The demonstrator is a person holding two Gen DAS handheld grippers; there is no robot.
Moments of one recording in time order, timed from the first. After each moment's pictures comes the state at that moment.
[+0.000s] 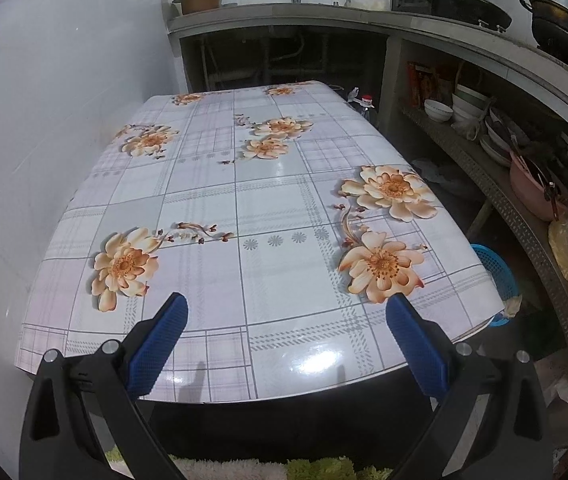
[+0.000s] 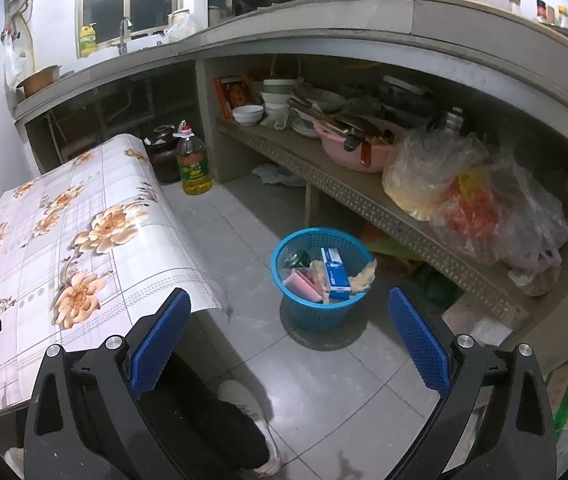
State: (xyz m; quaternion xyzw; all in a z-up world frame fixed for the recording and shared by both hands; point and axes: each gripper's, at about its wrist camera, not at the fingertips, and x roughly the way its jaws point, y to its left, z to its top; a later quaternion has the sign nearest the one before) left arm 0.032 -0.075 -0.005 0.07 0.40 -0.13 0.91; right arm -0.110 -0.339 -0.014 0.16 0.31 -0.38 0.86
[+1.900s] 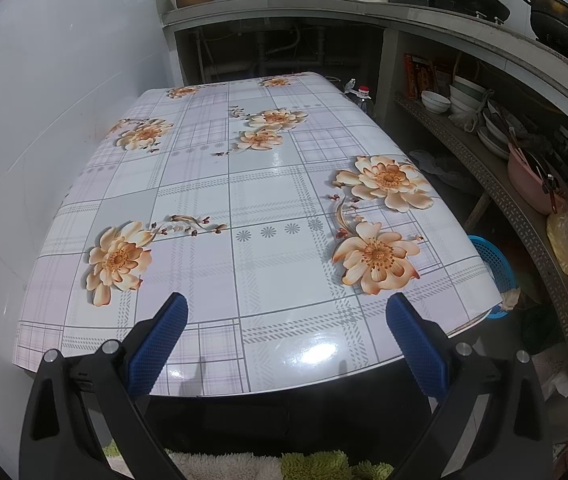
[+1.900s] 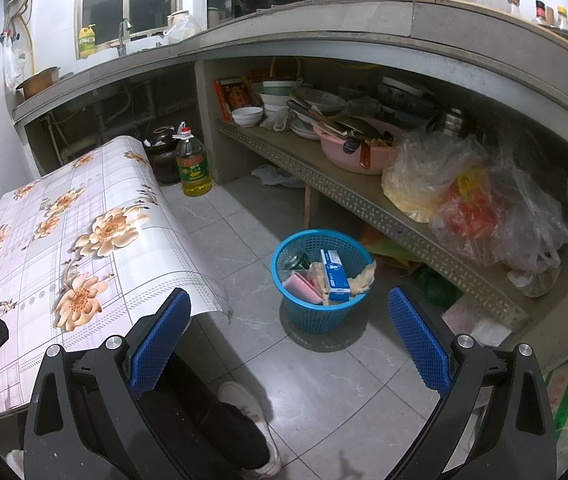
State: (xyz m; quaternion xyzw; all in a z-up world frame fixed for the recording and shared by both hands) left arm 0.034 -0.079 -0.008 0.07 0.41 -0.13 0.90; right arm -0.111 -0.339 -0.011 0.16 0.31 -0.38 0.86
